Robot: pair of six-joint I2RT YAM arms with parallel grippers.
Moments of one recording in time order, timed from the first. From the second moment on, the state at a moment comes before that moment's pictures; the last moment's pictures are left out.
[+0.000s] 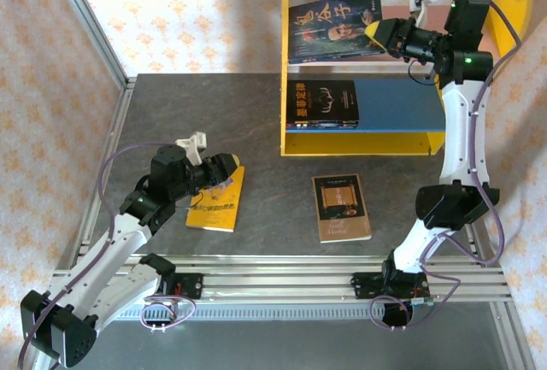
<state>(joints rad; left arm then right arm) -0.38 0.85 0.69 -0.26 0.34 -0.88 -0.10 1.77 2.21 -0.79 -1.03 0.53</state>
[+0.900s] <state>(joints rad) -0.38 0.84 0.69 -0.28 0.34 -0.88 -0.06 1.87 2.46 -1.03 -0.73 0.38</state>
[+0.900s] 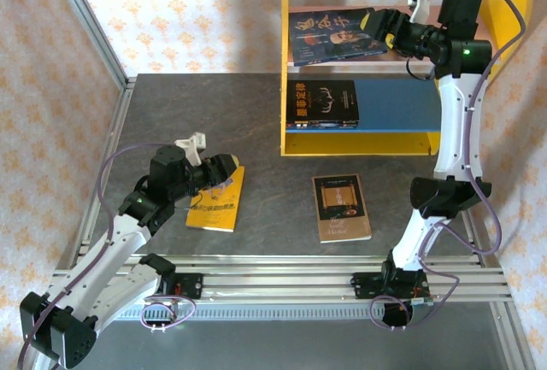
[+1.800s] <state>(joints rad) -0.37 0.80 0.69 -0.31 0.34 -0.88 0.00 1.55 2.09 -1.06 -0.49 0.27</state>
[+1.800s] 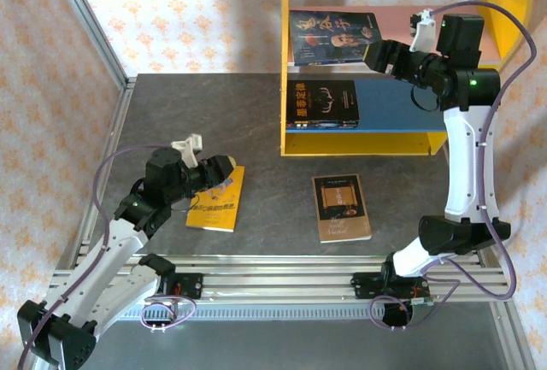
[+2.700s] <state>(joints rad) -0.37 0.77 0.69 -0.33 0.34 -0.88 0.05 1.55 2.08 -1.03 -0.50 0.27</state>
